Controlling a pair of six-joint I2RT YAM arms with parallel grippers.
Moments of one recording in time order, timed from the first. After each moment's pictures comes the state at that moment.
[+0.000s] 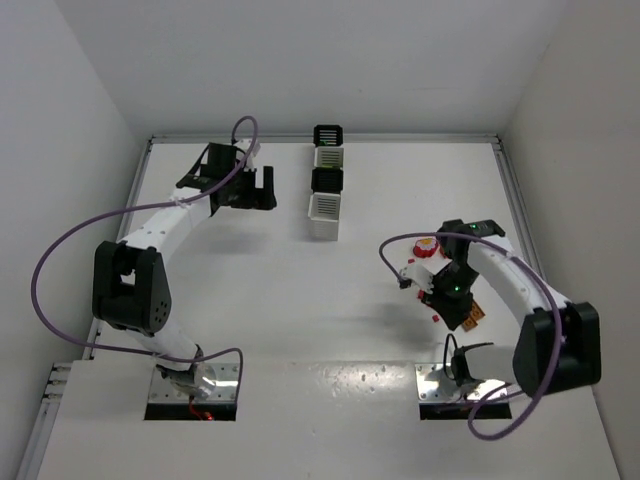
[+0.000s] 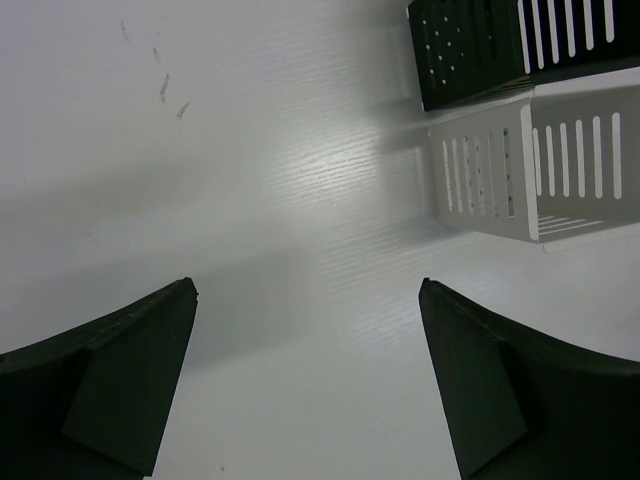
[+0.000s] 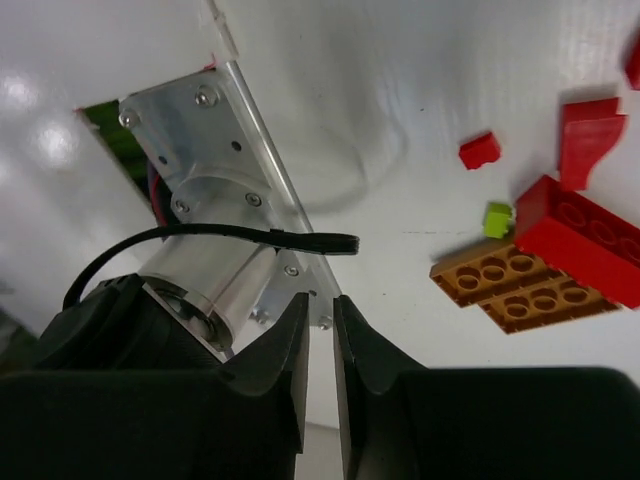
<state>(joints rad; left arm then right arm) -0.20 1.62 1.26 -0.41 0.18 -0.13 0.17 1.25 0.82 -1.36 -0.25 -1.06</state>
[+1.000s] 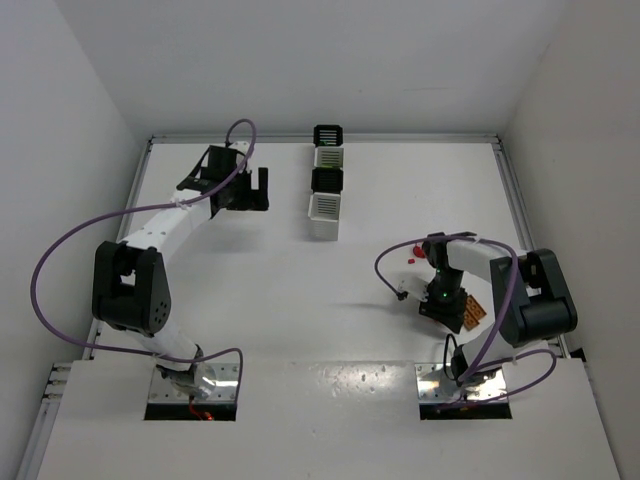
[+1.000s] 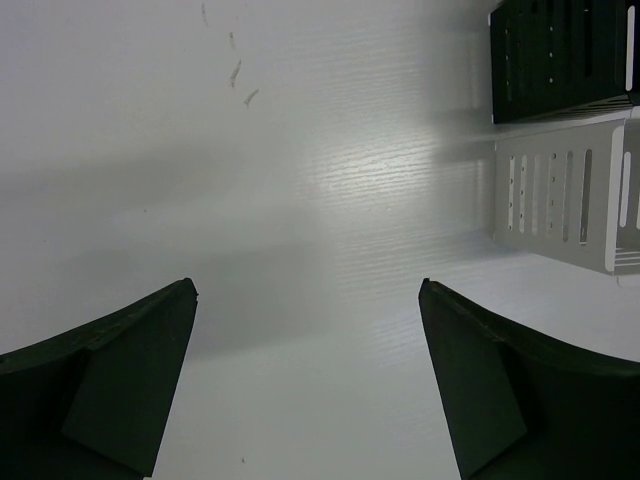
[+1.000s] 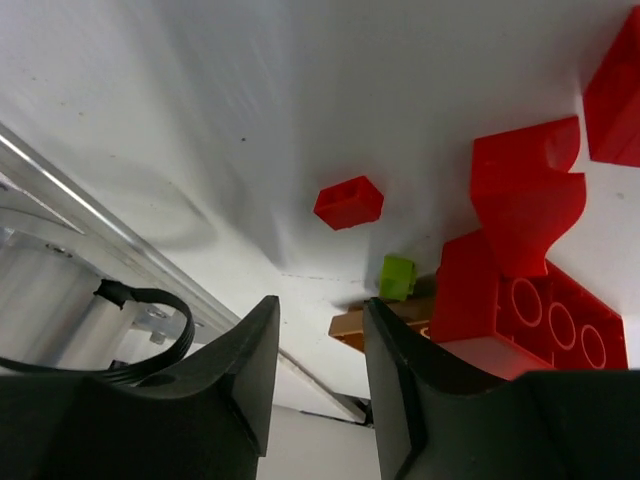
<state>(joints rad) -0.20 1.62 1.24 -0.40 0.04 -0.16 0.18 1.57 0.68 -1.00 0.02 -1.03</state>
